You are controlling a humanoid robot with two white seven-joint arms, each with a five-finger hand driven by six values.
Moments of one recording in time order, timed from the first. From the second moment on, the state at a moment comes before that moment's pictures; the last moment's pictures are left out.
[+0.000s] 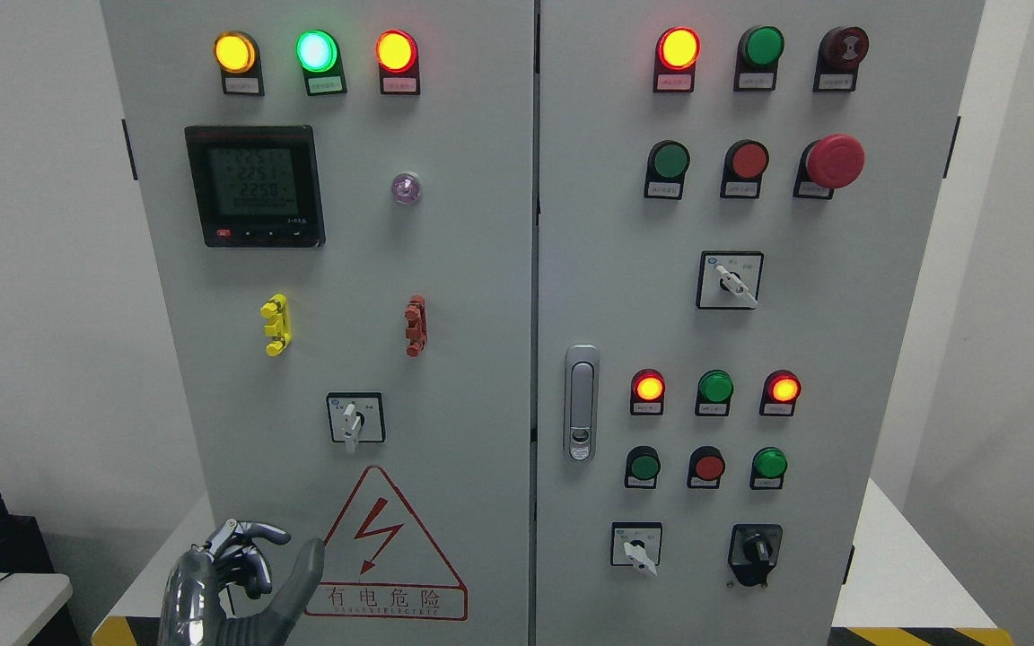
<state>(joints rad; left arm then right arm) -0.21 -0.07 0.06 -1.84 -0.41 0.09 0.15 0.12 0.12 0.00 -0.09 0.00 0.00 -0.21</state>
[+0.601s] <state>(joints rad) -0.33 -0.09 -0.03 -1.83 -0.41 0.24 0.25 0.12 0.12 0.00 -0.09 0.00 0.00 -0.21</state>
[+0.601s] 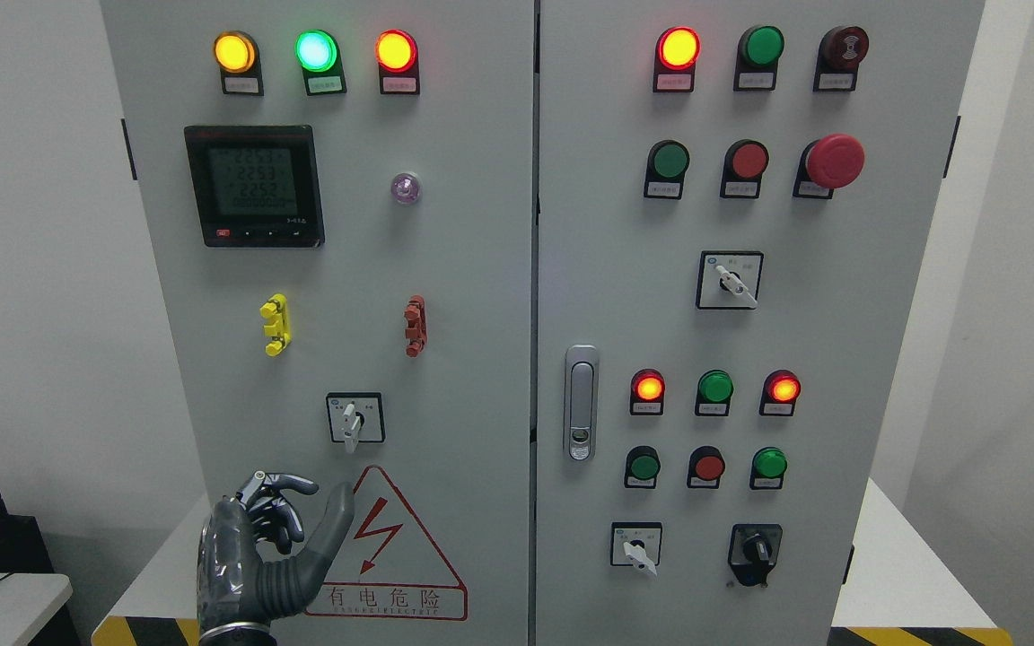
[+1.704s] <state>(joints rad) -0.41 -0.11 -0.11 -1.80 -0.40 0.36 0.42 0.12 0.12 0.00 -0.09 0.00 0.00 -0.21</state>
